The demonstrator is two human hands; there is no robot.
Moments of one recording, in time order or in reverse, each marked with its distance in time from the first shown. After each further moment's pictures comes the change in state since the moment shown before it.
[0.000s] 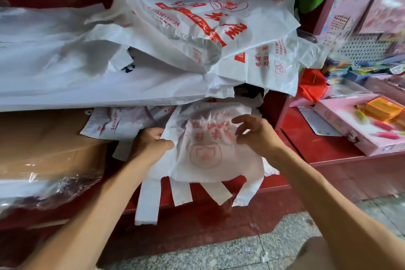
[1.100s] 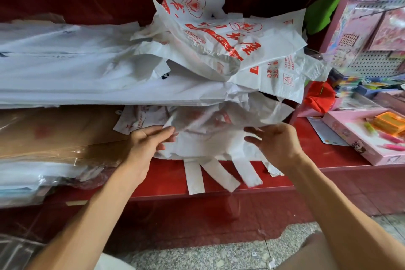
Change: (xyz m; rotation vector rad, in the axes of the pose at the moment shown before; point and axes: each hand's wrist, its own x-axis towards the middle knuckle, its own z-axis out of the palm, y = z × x) left_hand -0.059 0.004 -0.056 -0.592 -0.013 0.192; right_hand -0.033 -0.027 -0.004 1.155 -0.123 0.094
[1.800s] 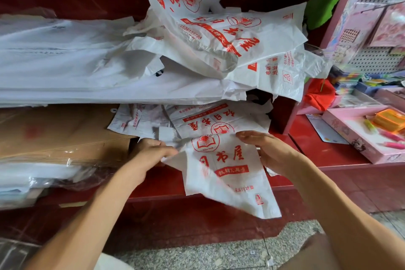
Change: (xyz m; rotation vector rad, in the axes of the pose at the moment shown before) left_hand 0.009 -0.019 0.004 0.434 -0.013 -0.306; right_hand 0.002 0.008 -0.014 -0.531 -0.054 0.300
